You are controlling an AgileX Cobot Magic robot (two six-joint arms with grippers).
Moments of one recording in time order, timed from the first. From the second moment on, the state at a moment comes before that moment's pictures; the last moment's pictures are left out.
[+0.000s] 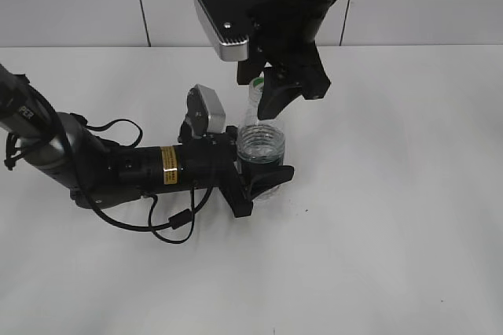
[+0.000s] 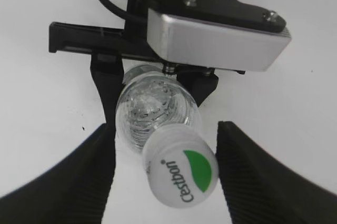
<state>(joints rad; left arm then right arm) -0.43 2.35 -1.05 0.97 -1.14 -0.39 0.62 2.03 -1.81 0.25 1.20 -1.59</state>
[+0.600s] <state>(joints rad) -0.43 2.35 -1.05 0.97 -1.14 -0.40 0.62 2.03 -1.95 0.28 1.21 -0.88</state>
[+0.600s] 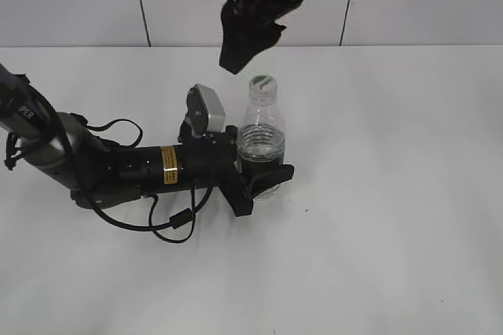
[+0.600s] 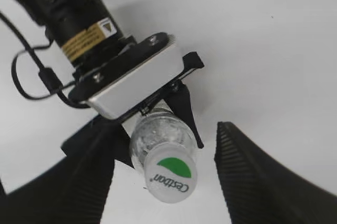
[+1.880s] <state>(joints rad) -0.43 2.35 -1.05 0.96 -1.13 -0.40 0.62 1.99 -1.86 0.15 1.22 0.46</state>
